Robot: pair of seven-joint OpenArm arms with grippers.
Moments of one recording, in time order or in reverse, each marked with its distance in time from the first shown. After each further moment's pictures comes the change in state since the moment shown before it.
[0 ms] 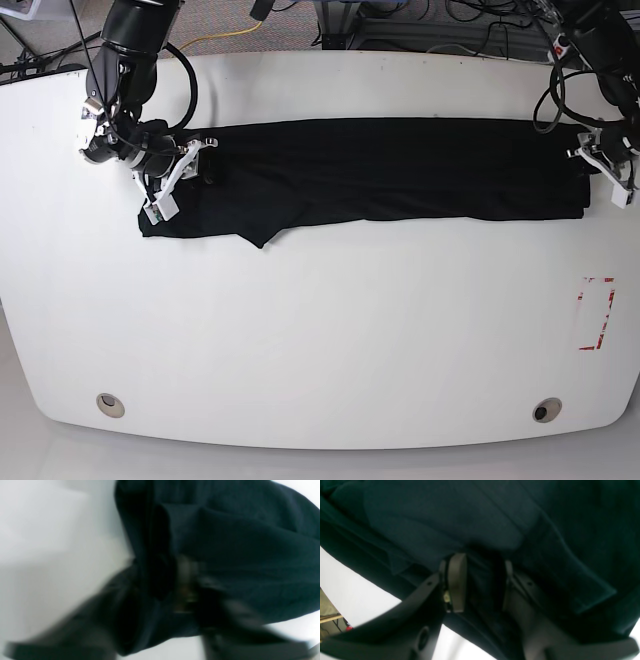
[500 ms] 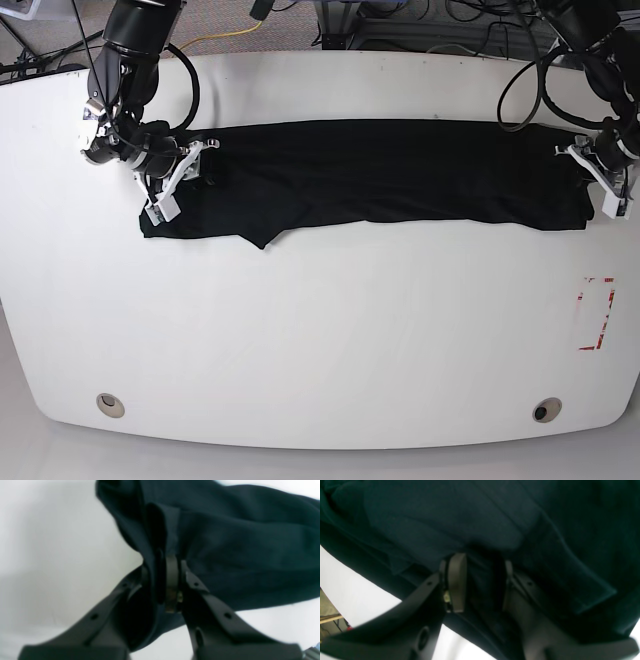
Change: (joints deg) left arm 4.0 5.9 1.3 24.3 1.3 0.0 6.1; right arm 0.3 -0.4 0.0 0.0 -0.2 0.0 -0.2
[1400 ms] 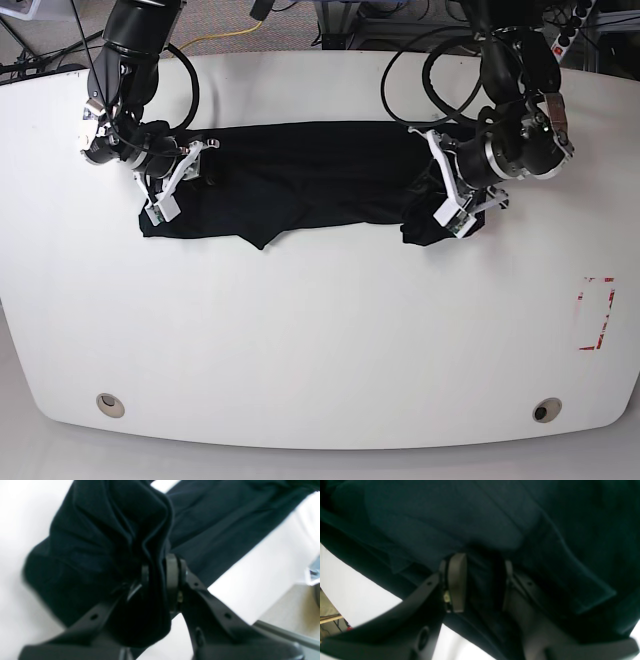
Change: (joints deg) left arm 0.9 14.8 30.4 17.1 0.0 0.0 5.5; right arm 0.0 0.0 0.0 -0.1 0.0 0.0 0.0
